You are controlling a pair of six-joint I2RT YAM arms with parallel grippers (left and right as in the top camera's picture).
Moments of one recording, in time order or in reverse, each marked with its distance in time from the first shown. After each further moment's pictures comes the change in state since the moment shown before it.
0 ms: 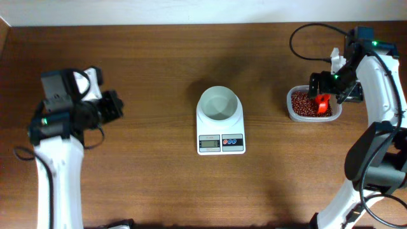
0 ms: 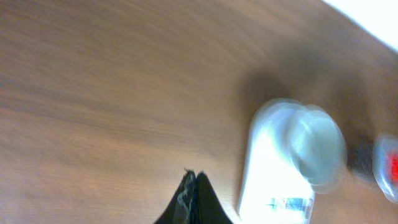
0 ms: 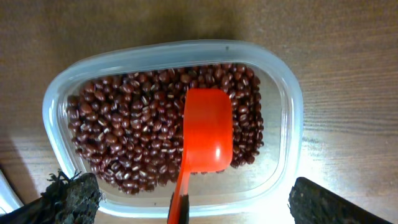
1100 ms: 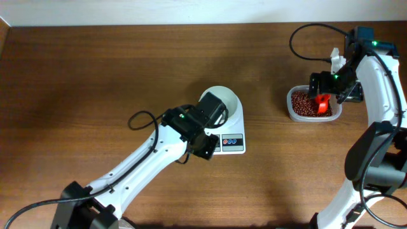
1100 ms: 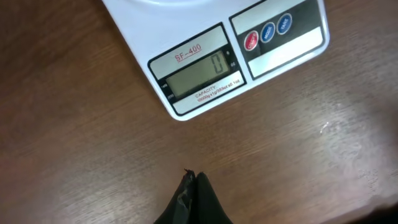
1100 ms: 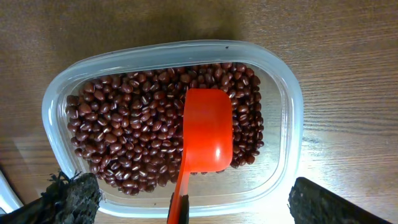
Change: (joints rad) left arm -0.903 0.256 -0.011 -0.114 -0.383 -0.022; right arm 0.000 0.000 0.000 0.000 0.000 0.001
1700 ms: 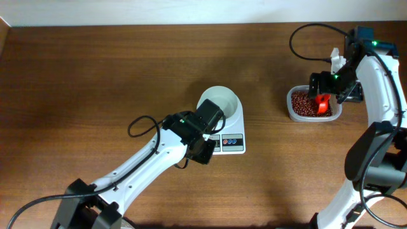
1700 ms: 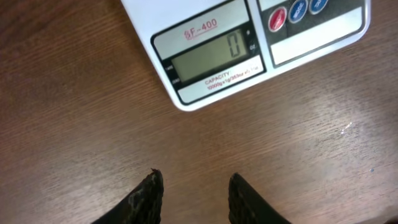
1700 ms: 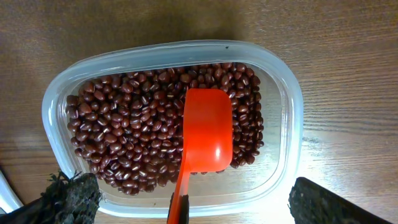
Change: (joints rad) left arm -0.001 -0.001 -0.098 0.054 -0.005 -0.061; right arm 0.000 0.000 0.000 0.000 0.000 0.000
